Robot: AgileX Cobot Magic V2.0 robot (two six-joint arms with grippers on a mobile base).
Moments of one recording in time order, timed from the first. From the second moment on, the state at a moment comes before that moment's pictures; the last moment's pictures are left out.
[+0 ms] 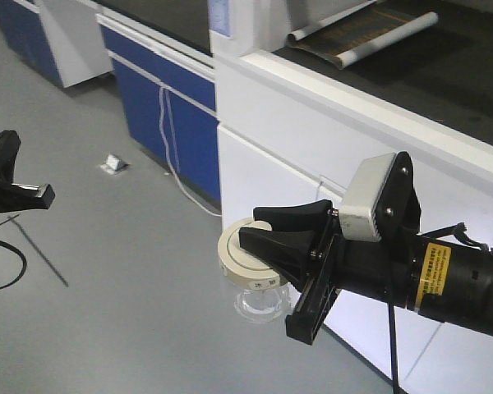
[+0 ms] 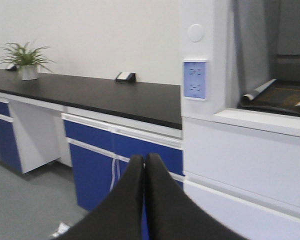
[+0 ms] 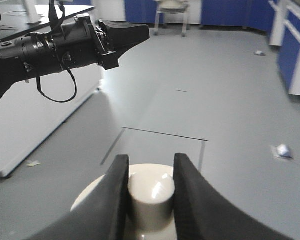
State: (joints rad) left arm 0.00 1.42 -0.48 0.15 -0.96 -0.07; right arm 0.46 1.23 -0.61 -1.13 -0.68 0.91
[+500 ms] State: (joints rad) left arm 0.00 1.42 -0.48 0.15 -0.96 -0.07; right arm 0.46 1.23 -0.61 -1.13 -0.68 0.91
